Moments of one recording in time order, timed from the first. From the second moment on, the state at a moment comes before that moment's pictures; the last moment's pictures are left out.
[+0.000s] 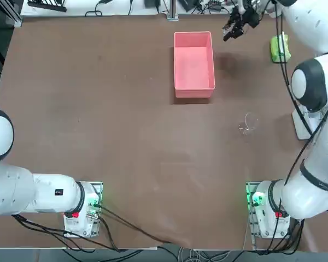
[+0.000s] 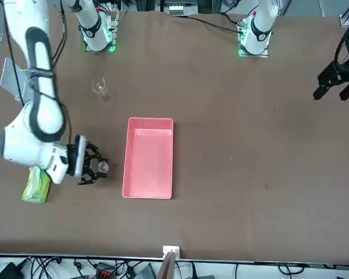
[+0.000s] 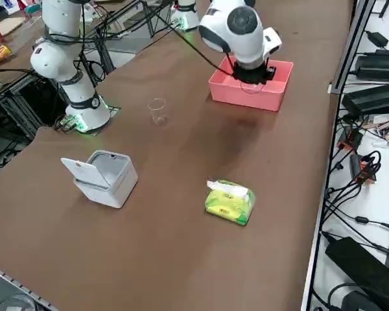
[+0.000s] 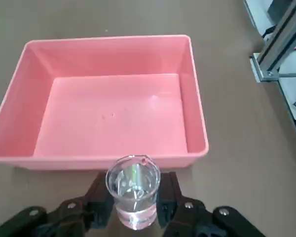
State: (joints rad) arm 0.34 0.58 -0.26 -1.52 0.82 2.02 -1.80
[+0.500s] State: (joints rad) arm 0.45 0.58 -0.28 -1.52 0.64 2.07 -1.57
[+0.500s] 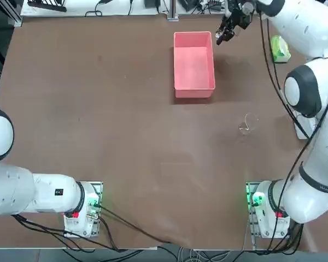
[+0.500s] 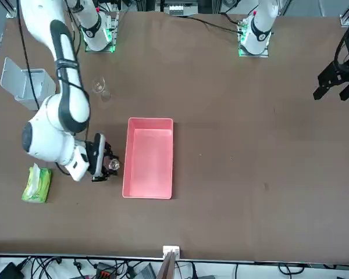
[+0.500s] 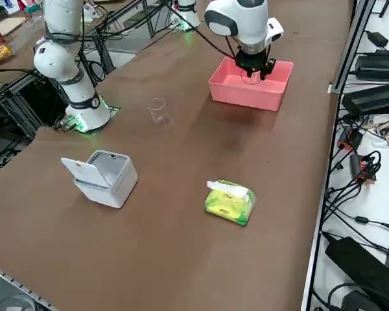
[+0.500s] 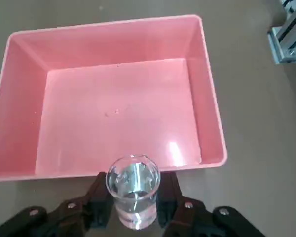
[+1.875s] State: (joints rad) arm 0.59 0.57 -0.28 -1.42 0.17 1.97 -1.21
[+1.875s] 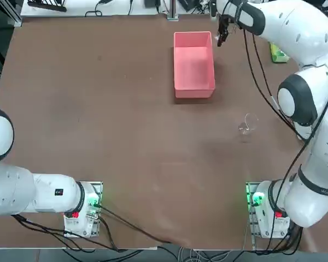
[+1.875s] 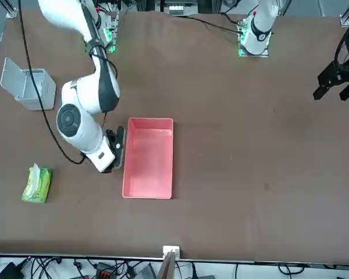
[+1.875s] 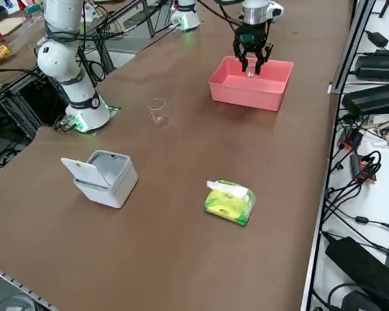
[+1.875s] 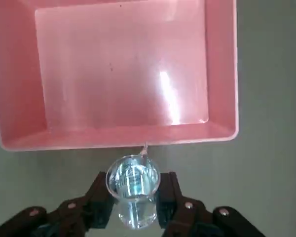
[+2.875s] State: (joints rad) arm 0.69 0.57 -0.28 -1.42 -0.01 1.93 -1.10
